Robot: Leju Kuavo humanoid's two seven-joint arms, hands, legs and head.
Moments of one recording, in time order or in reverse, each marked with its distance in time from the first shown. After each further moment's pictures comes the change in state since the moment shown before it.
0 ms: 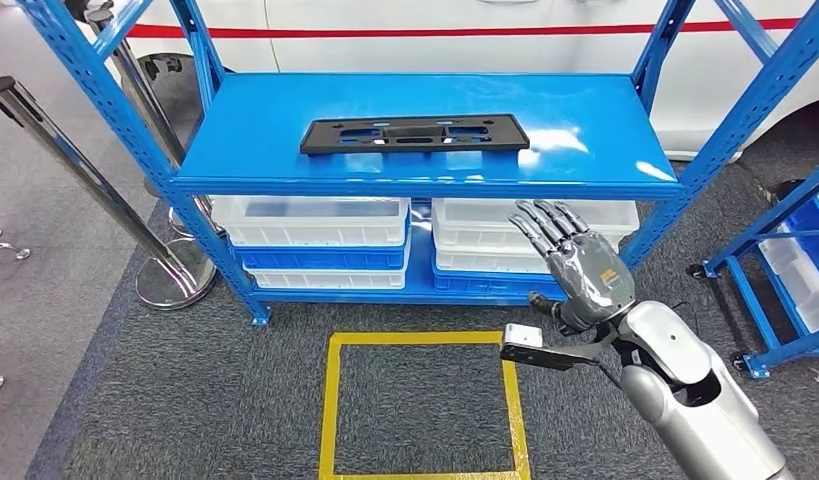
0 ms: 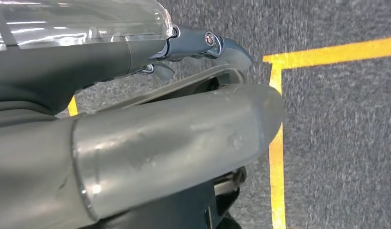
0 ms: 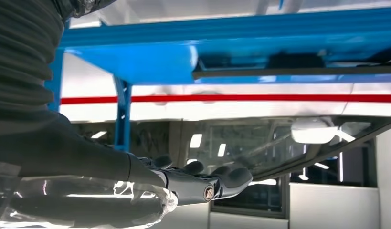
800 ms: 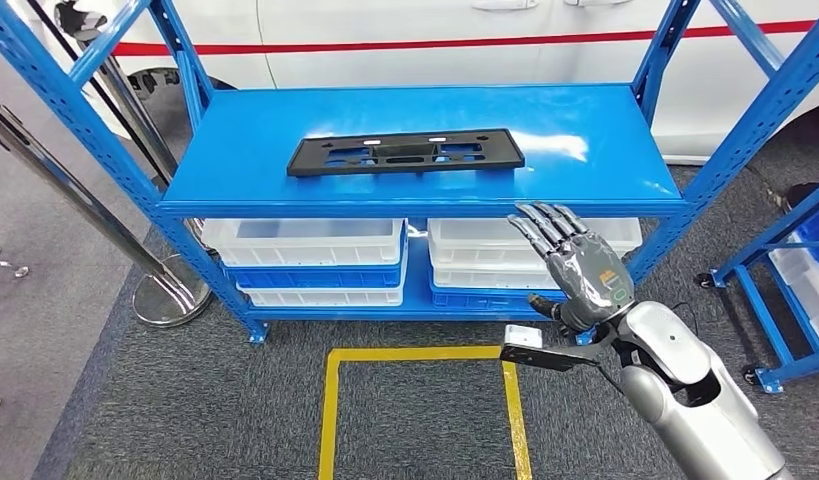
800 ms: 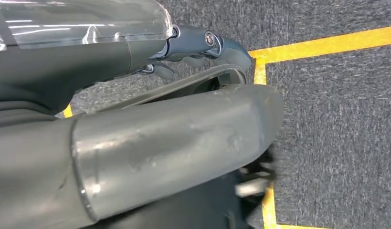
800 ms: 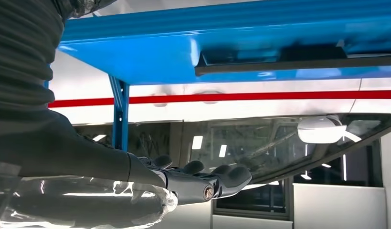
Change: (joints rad) left arm 0.004 0.000 -0.009 0.000 -0.015 0.001 0.009; right arm 0.003 0.000 -0.001 0.003 0.000 -0.003 0.000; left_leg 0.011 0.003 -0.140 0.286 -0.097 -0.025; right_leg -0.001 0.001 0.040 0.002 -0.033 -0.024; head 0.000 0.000
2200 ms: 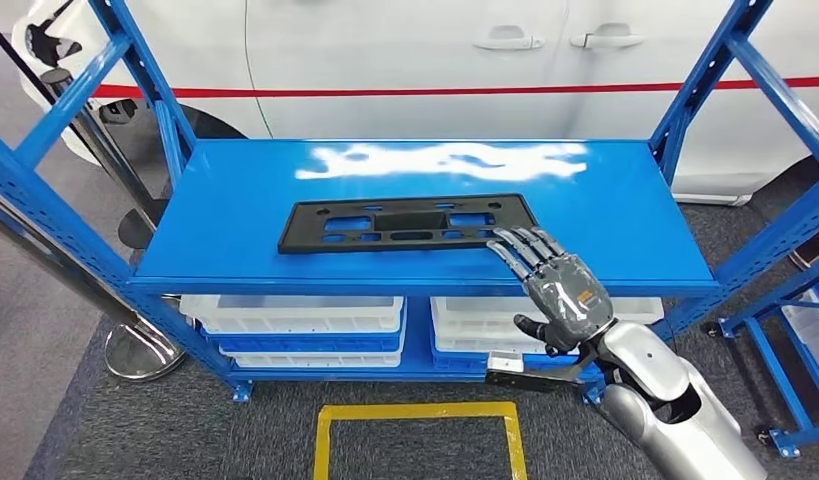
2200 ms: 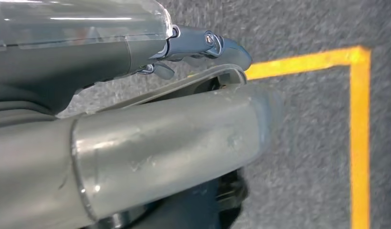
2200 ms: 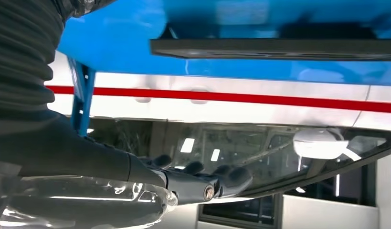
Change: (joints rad) left arm -0.010 0.000 -0.015 0.000 0.002 0.006 0.007; right arm 0.030 0.030 0.042 0.022 0.076 0.003 0.004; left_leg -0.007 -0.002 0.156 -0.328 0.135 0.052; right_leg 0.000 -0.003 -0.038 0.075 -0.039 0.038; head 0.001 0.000
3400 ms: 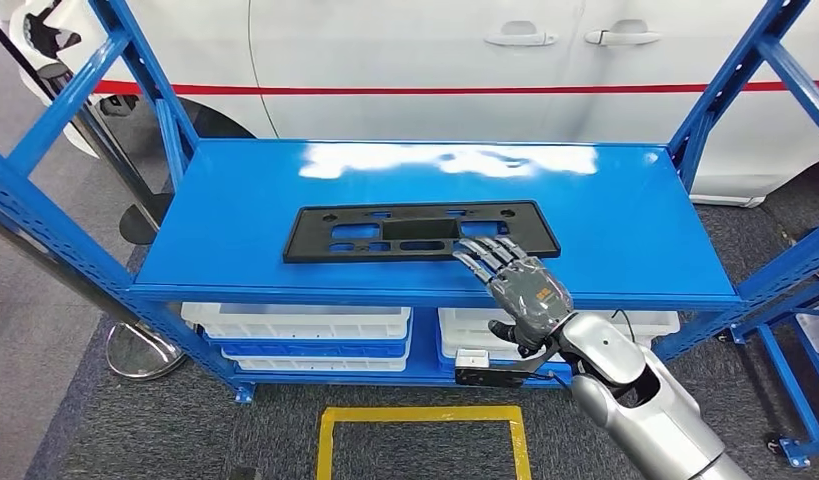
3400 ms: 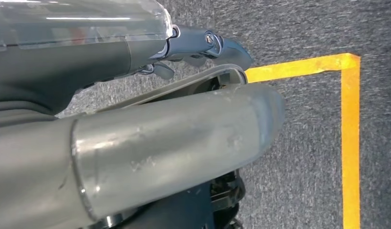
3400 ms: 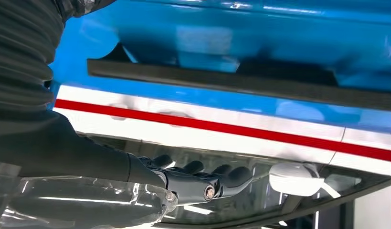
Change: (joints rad) left arm -0.013 -0.006 -0.013 0.000 -0.017 0.006 0.014; right arm -0.099 0.058 0.127 0.121 0.016 0.058 0.016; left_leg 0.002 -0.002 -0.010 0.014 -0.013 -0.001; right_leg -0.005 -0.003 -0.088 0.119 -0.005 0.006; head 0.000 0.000
